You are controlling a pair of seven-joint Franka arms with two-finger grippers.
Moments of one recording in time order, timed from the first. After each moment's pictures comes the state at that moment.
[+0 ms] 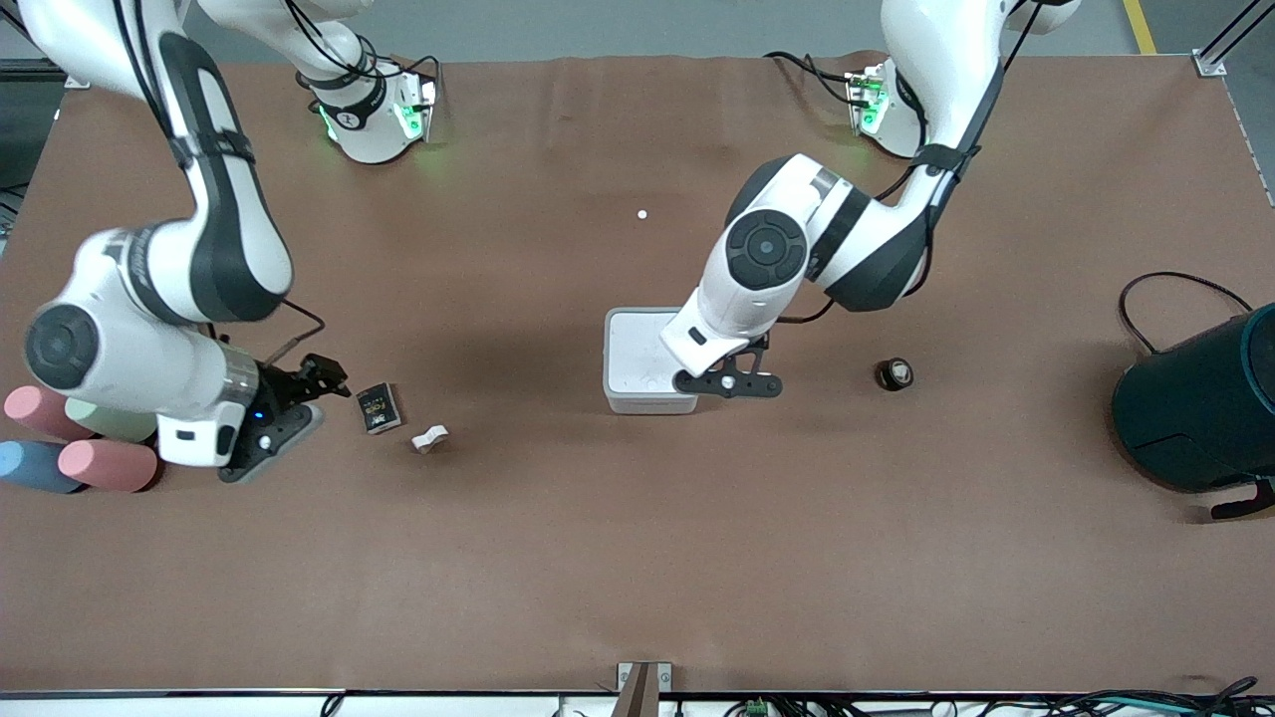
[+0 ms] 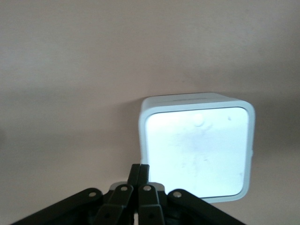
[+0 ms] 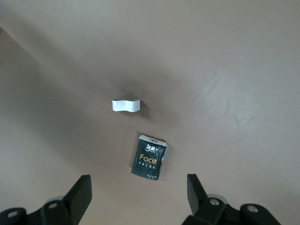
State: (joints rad) left arm -0.58 0.56 -0.13 -1.43 -0.02 1.96 -0.57; right arm 0.17 0.46 -0.08 -1.63 0.17 1.95 -0.65
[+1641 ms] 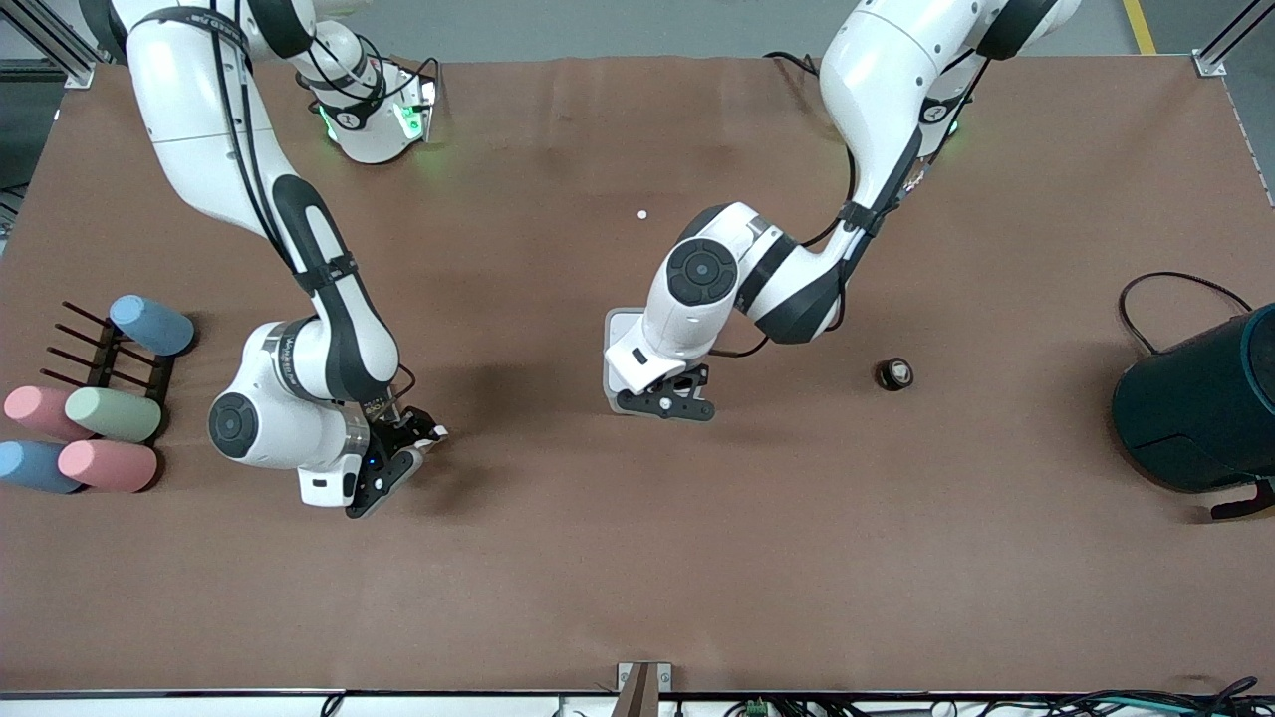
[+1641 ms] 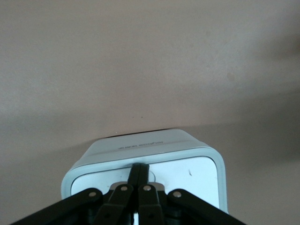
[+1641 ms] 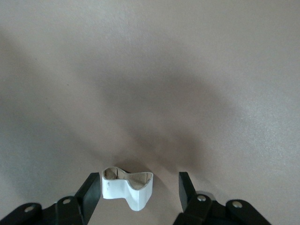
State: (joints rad) left arm -0.62 0.74 -0.14 -1.36 0.00 2.20 -0.58; right arm 0.25 0.72 -0.09 -1.61 0.39 2.21 -0.78
